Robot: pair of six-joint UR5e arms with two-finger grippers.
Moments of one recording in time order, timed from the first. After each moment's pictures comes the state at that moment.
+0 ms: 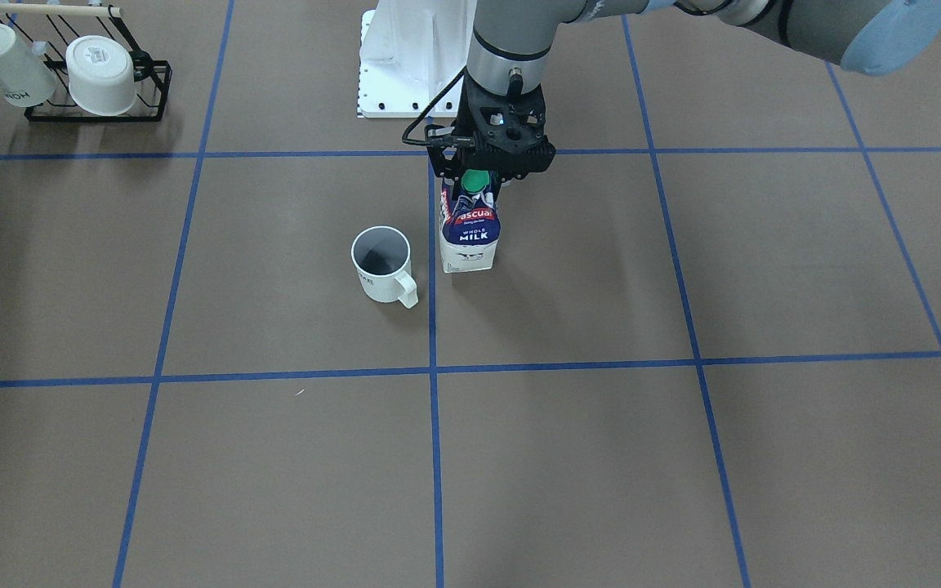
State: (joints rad) left arm -0.59 -2.38 -1.84 -1.38 -1.92 -1.24; right arm 1.55 -1.41 1.68 -1.88 2.23 -0.10
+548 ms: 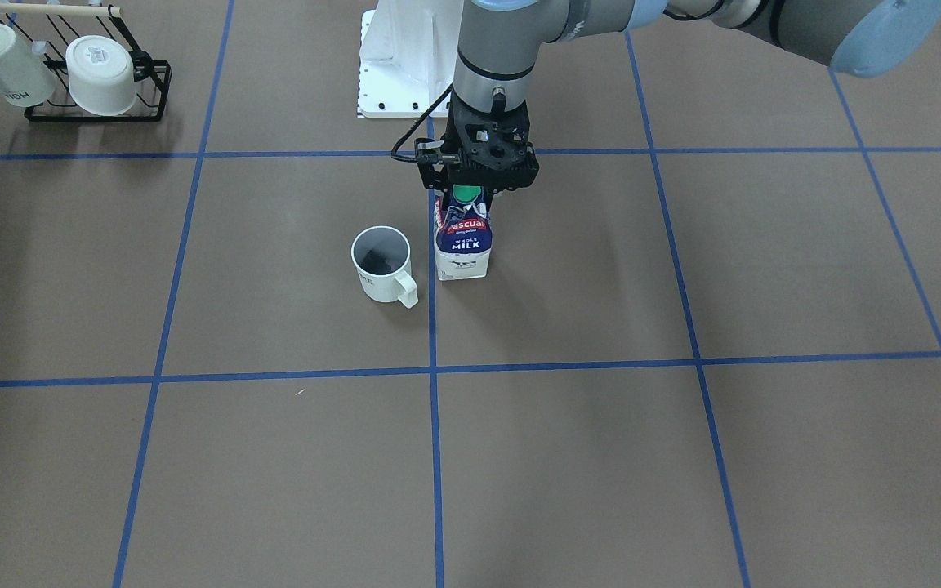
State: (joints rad) left arm -0.58 -2.39 -1.79 -1.41 -1.91 -1.23; right arm 1.55 -1.41 1.68 -1.88 2.23 -0.10
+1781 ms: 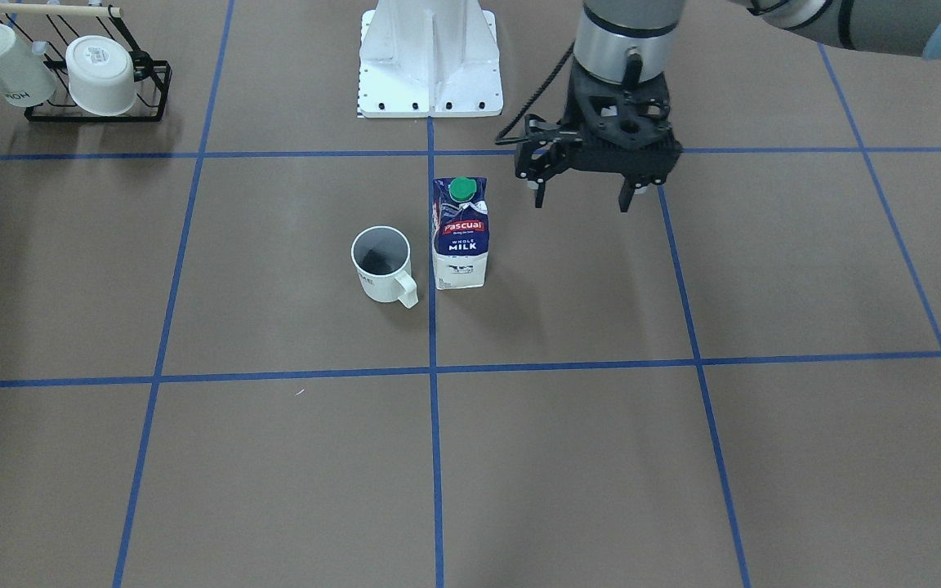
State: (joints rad) left arm -0.86 -2.32 -1.95 -1.14 -1.99 -0.82; right arm 1.55 -1.43 1.69 -1.88 2.23 -0.10
